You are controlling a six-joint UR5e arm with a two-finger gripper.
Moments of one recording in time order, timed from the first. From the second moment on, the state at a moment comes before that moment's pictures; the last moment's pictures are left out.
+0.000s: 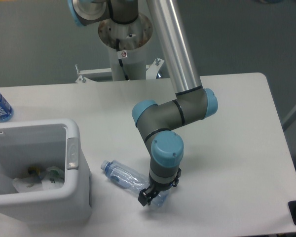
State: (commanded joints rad) arm 2.36 -2.27 -1.48 -0.88 1.52 -0.31
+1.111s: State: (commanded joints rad) arm 2.36 -2.21 -1.50 -0.88 1.51 -0.30
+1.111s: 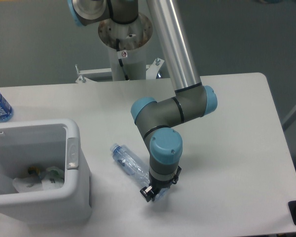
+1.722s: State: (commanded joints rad) arm 2.37 -2.06 -1.42 -0.88 1.49 -0.30
